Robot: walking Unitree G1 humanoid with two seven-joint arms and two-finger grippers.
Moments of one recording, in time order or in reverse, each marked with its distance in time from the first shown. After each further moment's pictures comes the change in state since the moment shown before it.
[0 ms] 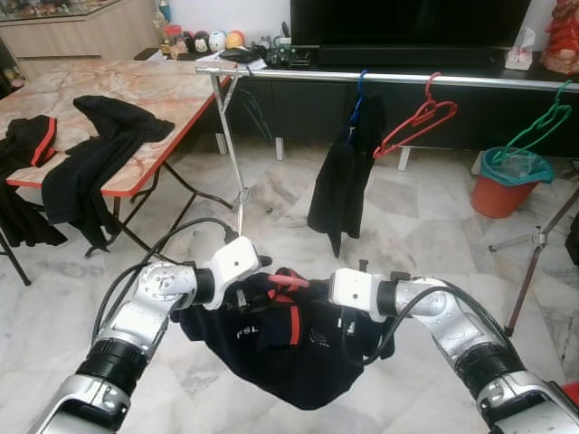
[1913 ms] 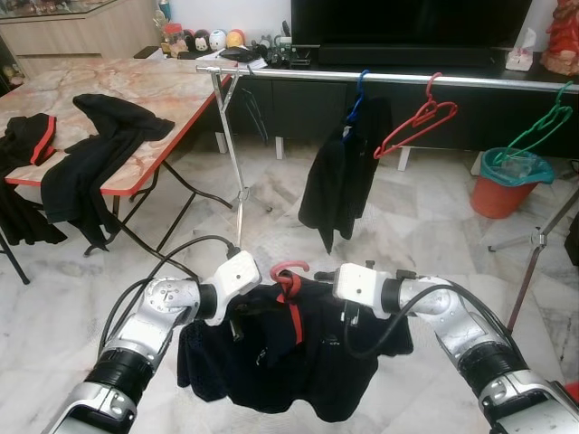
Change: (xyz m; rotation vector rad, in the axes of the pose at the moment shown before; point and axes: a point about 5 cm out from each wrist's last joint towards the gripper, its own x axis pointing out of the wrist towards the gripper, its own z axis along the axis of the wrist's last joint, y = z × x) left arm 0.007 -0.014 -0.022 -0.109 0.027 -0.039; right arm 0.001 -0.004 -0.001 0.035 0.001 -0.046
